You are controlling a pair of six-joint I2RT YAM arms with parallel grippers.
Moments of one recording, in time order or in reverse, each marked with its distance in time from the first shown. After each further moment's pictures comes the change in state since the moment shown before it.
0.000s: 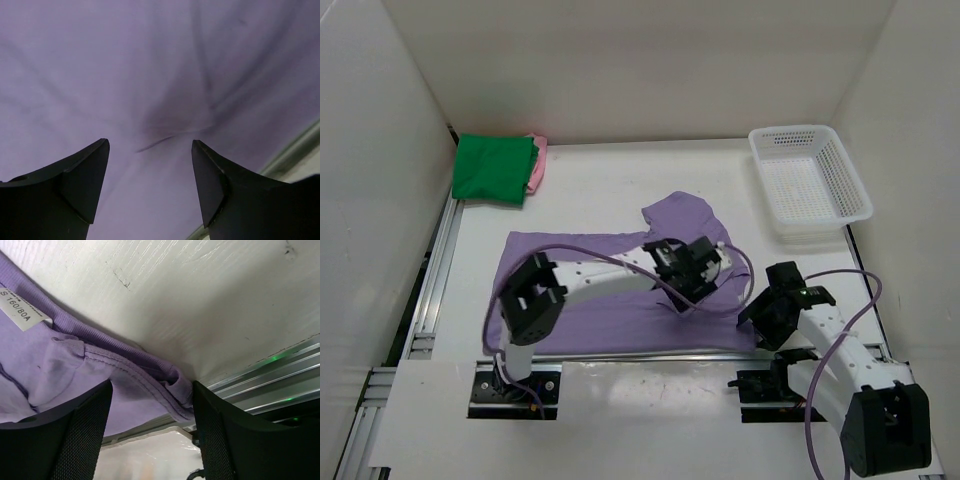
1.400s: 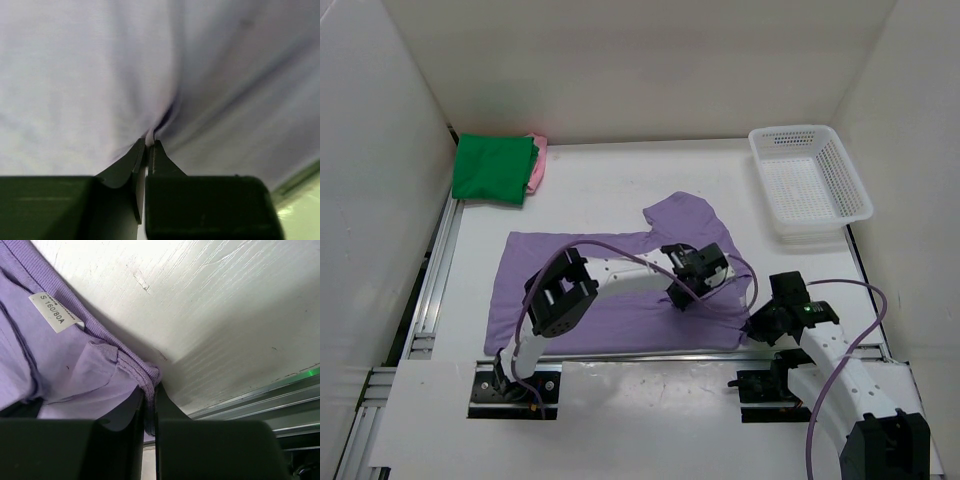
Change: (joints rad) left arm -0.045 0.218 0.059 -0.001 0.102 -0.002; right arm -0.011 -0.158 -0.089 0.072 -0.034 0.076
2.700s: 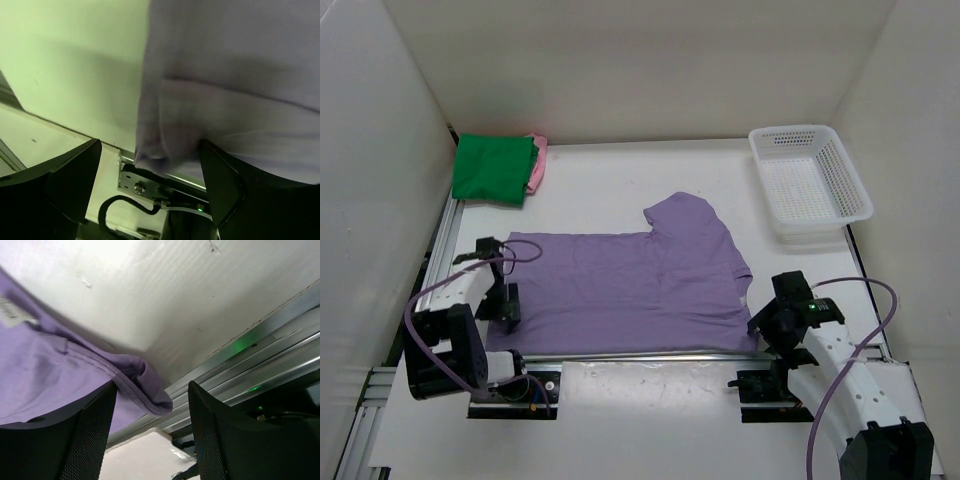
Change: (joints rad) left arm 1.287 -0.780 -0.881 -0.195 -0.208 0.000; right arm 0.001 -0.033 0.082 -0.214 0.135 -0.058
